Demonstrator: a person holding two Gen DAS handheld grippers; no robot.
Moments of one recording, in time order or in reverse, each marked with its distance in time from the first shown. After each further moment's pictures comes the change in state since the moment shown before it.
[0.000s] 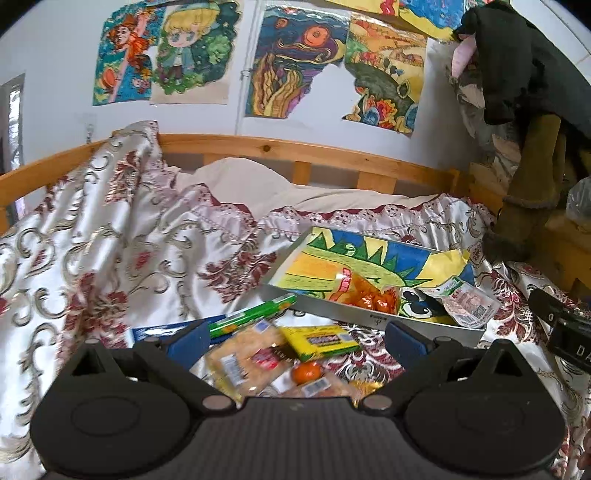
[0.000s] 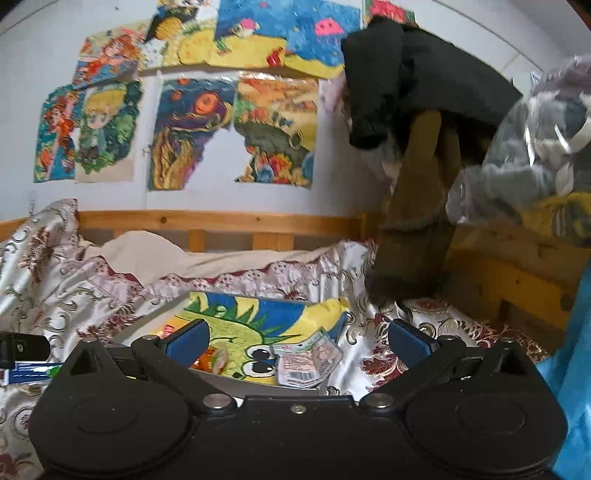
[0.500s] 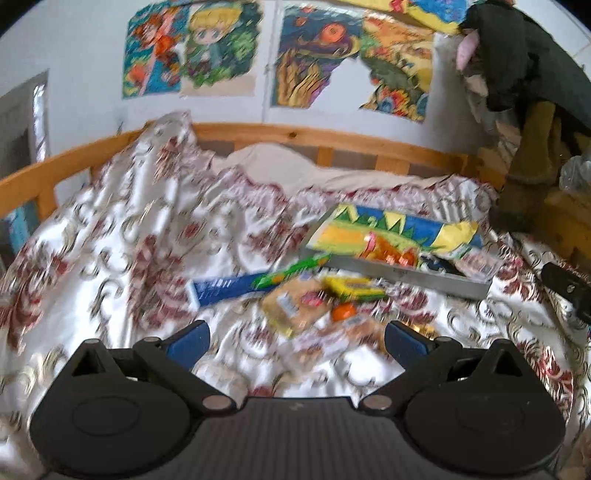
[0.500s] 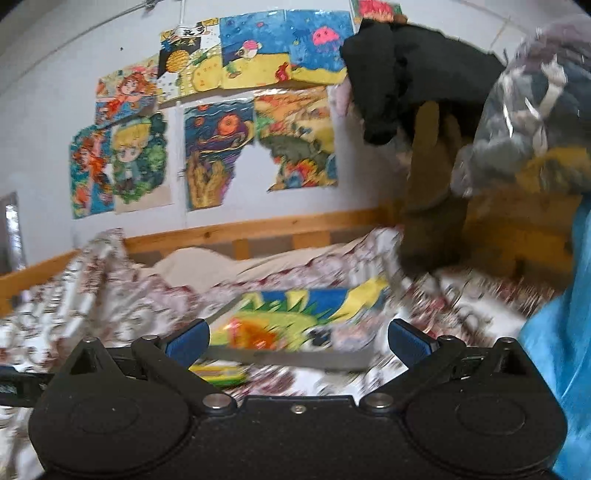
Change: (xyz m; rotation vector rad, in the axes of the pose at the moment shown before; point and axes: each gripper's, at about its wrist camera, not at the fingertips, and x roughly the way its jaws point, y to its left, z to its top) left arm -0.067 0.036 -0.044 0.007 0.054 0.055; right arm -0.074 0.005 -0.021 0.154 0.008 0.150
